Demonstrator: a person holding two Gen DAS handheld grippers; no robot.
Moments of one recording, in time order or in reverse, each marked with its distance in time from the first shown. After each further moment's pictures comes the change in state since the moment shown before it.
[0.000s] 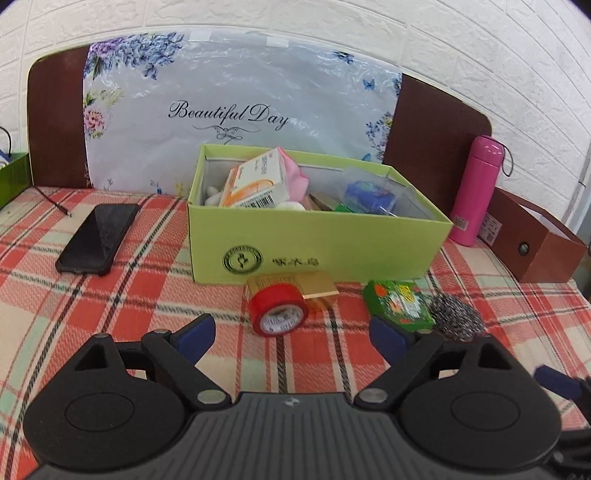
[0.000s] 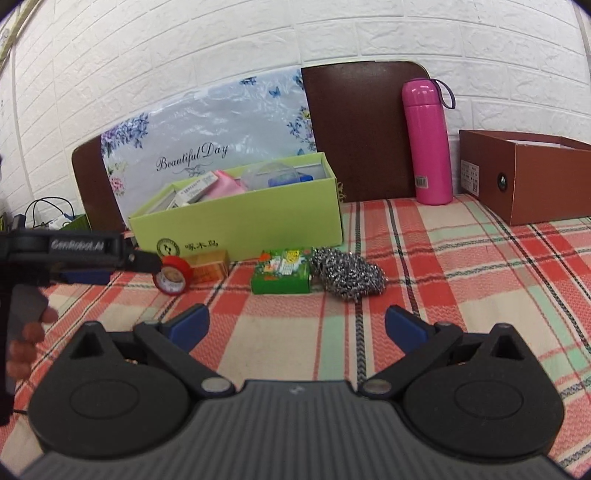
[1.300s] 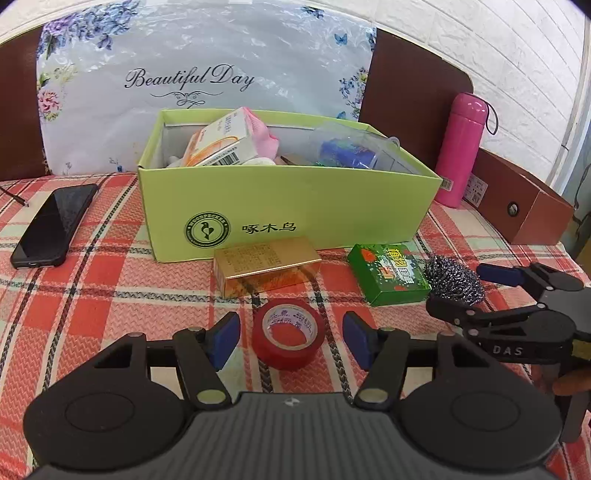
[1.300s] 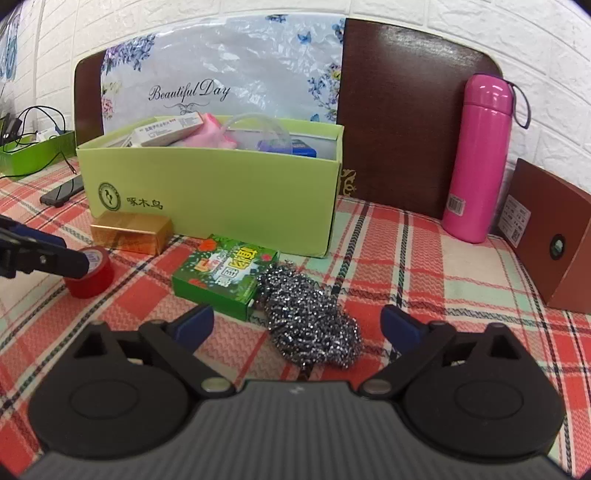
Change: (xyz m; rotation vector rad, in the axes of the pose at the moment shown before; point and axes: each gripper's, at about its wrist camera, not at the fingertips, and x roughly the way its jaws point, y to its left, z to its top) left arm 0.032 -0.006 -0.012 0.069 0.096 -0.091; right arm 0.113 -0.026 0.031 -0.288 0.128 0.022
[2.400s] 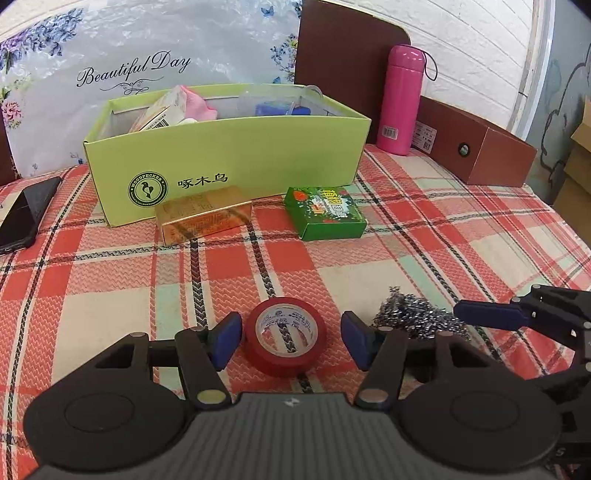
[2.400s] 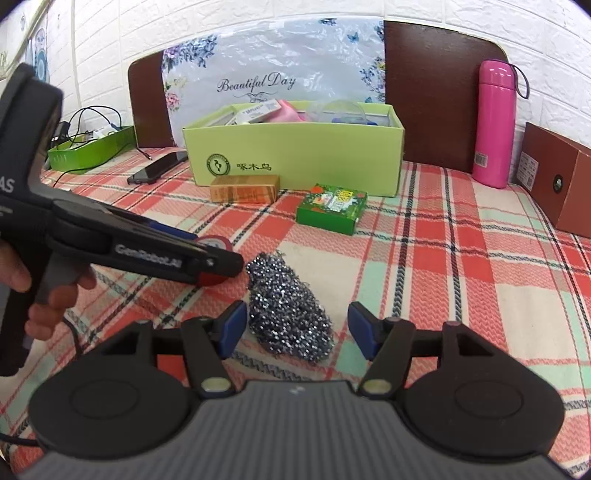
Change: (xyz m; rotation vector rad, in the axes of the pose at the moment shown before) left arm -0.018 -0.035 -0.038 0.117 0.066 -0.067; right arm -0.101 0.064 -0.045 0.058 0.045 0.120
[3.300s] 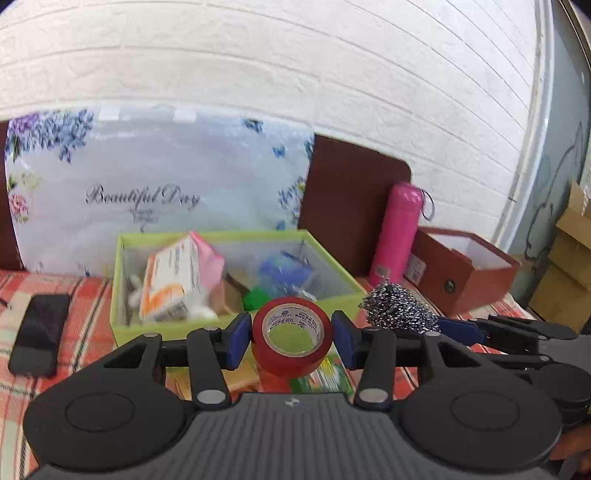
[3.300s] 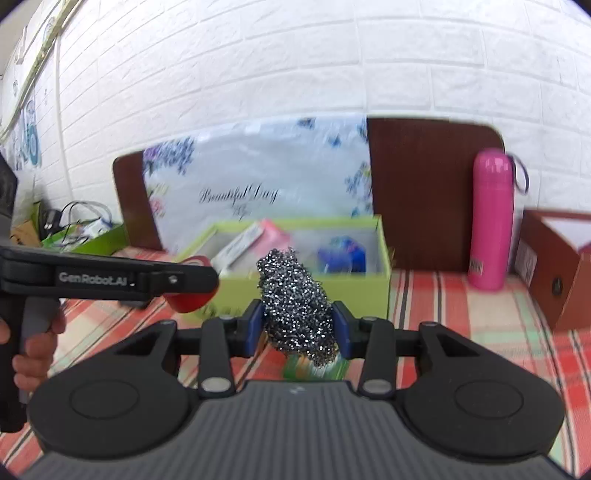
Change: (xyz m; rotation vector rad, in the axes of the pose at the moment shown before) left arm -0.050 0.024 0.107 -0.069 -0.270 -0.046; right arm 0.001 -0.032 0.122 0.068 -0.240 -0.017
